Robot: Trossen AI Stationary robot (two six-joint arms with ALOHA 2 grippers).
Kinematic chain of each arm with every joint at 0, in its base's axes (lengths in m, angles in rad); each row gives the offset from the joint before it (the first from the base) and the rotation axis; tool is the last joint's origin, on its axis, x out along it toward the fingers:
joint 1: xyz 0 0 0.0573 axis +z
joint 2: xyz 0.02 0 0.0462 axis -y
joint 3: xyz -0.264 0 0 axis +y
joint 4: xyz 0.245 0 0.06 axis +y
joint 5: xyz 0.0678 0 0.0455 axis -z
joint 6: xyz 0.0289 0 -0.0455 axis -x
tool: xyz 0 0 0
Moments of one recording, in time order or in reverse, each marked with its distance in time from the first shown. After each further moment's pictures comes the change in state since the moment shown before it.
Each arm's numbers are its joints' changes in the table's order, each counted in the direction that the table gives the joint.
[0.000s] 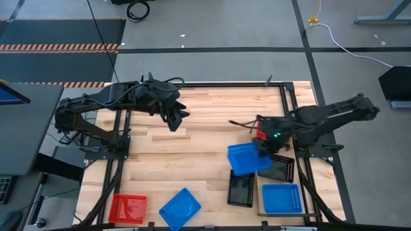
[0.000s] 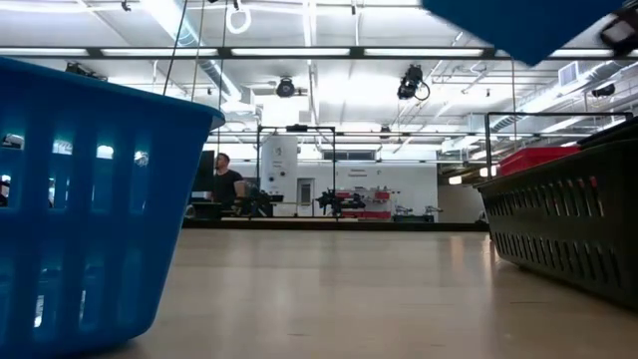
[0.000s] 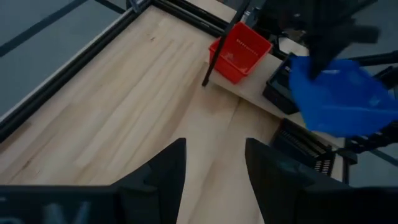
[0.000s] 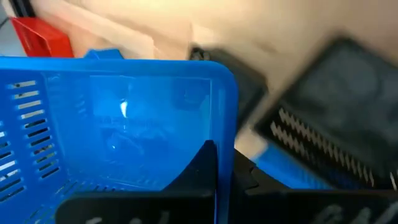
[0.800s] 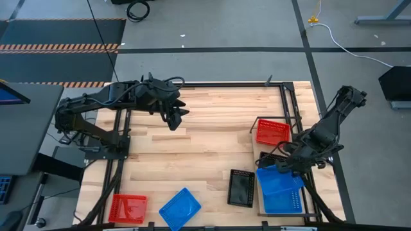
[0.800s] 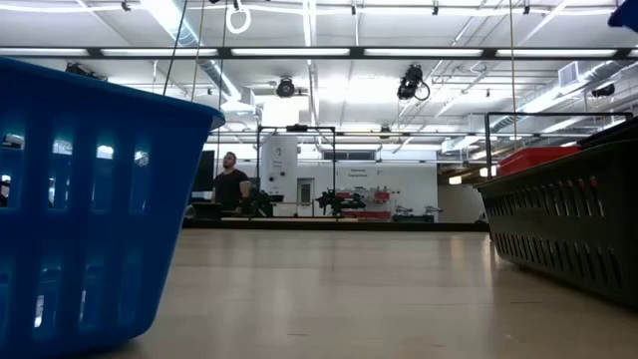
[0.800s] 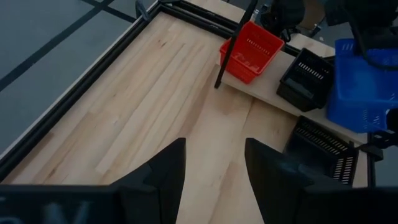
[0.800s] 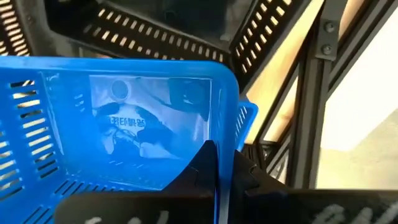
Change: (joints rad) left arm 0.006 0.000 0.000 0.007 -0.034 -0.082; right arm 0.522 -0.006 0.000 0.259 -0.027 -0.615
